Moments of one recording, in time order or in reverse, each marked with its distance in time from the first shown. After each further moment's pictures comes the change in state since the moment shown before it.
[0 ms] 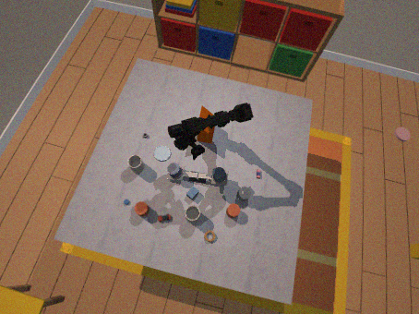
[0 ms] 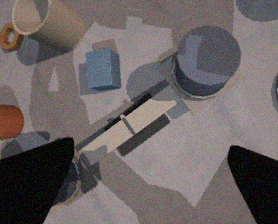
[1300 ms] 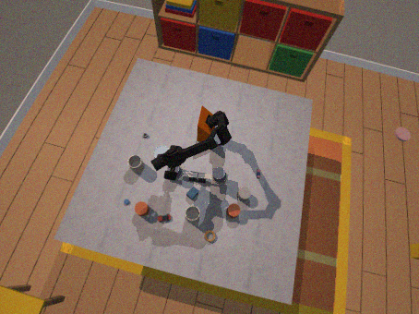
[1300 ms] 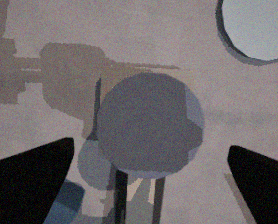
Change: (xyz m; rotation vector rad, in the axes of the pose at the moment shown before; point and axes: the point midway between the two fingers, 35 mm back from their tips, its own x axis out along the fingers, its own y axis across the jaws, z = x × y) arm 0.114 -0.044 0.065 0.803 0.140 -0.412
